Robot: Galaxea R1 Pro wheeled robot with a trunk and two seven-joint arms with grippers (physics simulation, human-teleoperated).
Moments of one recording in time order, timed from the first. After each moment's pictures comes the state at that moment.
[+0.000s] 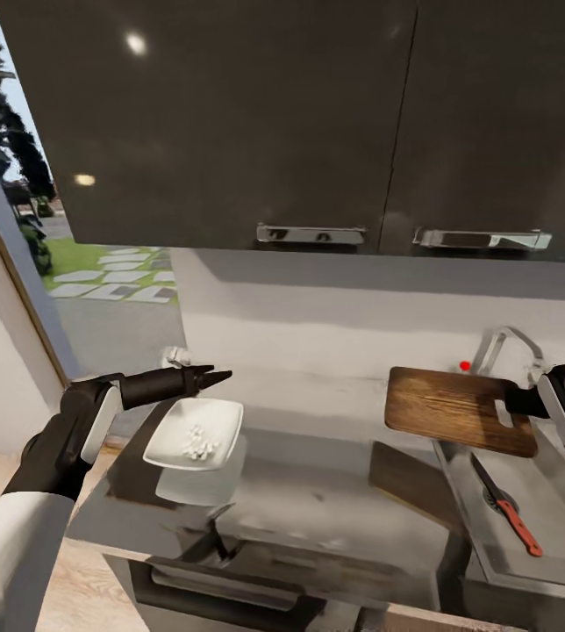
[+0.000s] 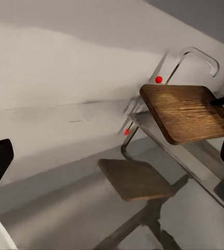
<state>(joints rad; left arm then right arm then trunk) -0.78 0.18 0.00 -1.17 0.25 0.70 -0.95 -0.90 -0.47 -0.10 -0.91 -0.14 1.04 -0.07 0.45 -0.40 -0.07</state>
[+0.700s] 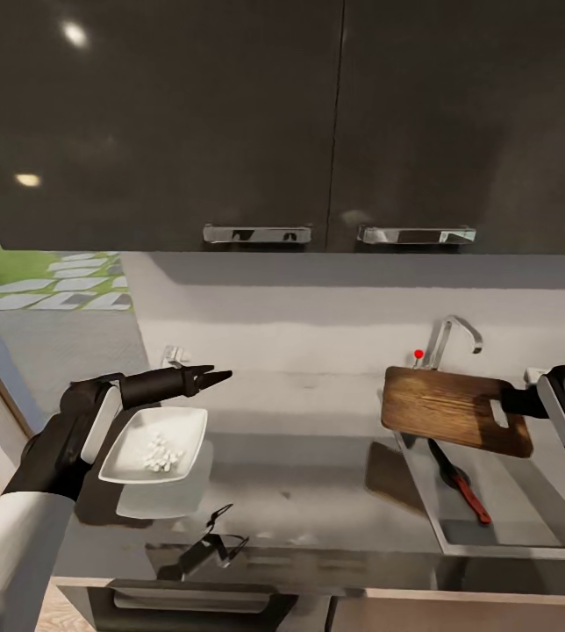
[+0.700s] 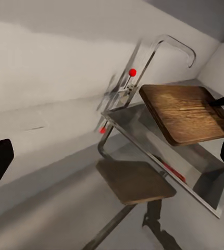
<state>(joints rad) -0.78 0.18 0.00 -1.17 0.25 0.70 -0.95 -0.89 -0.47 -0.09 -0.91 -0.15 1.04 -0.04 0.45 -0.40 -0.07</state>
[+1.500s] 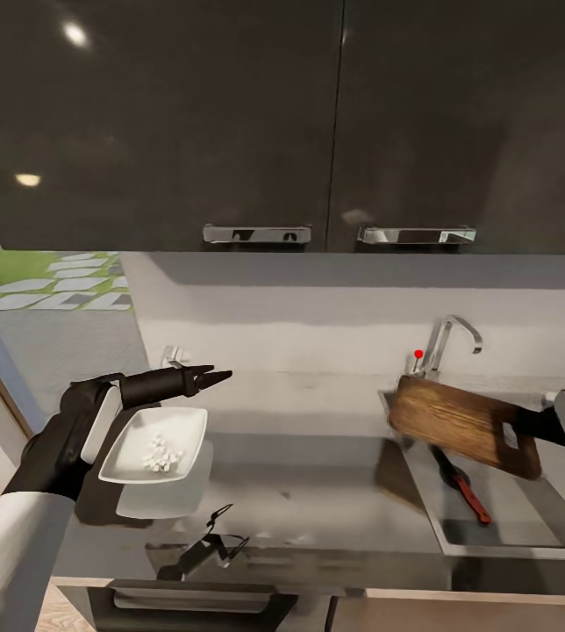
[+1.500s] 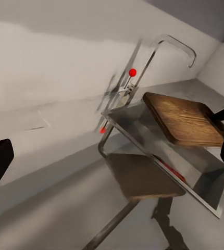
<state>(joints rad) -0.78 0.18 0.00 -1.17 0.25 0.70 -0.95 -0.89 -0.47 -0.25 -0.77 -0.14 1.03 -0.05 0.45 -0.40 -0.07</state>
